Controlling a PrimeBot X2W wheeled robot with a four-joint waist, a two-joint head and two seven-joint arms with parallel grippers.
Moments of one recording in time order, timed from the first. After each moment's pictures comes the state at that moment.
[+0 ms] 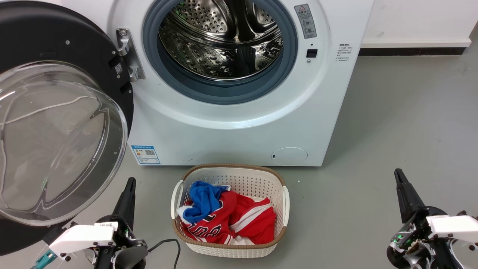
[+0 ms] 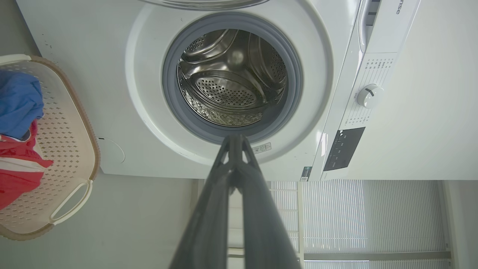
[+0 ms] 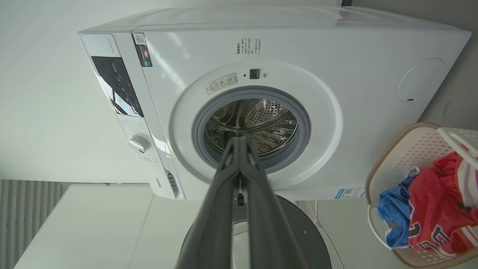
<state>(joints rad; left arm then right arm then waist) -0.11 0.05 0.11 0.25 -1.61 -0.13 0.11 -0.10 -0.06 -0.09 0.24 1.63 0.13 0.10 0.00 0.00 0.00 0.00</state>
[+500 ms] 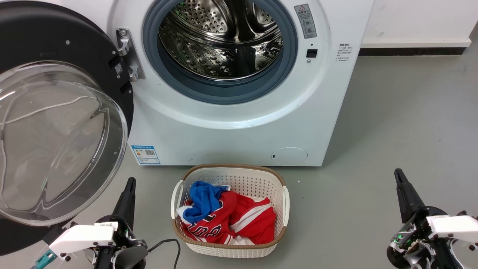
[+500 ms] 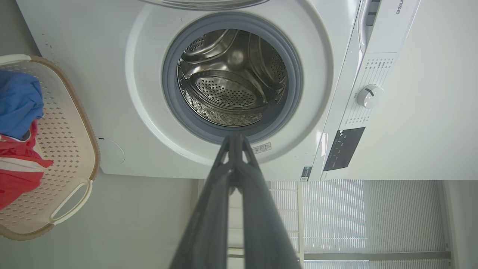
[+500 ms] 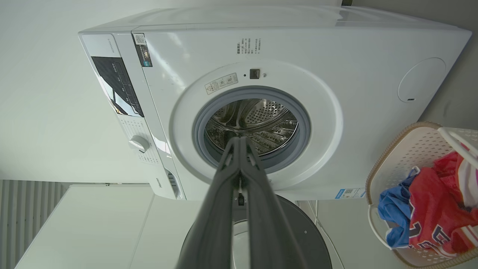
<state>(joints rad) -0.11 0.05 0.11 0.25 -1.61 -0.13 0.11 -0.10 -0.06 -0.10 0.24 1.63 0.13 0.10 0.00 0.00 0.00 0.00</state>
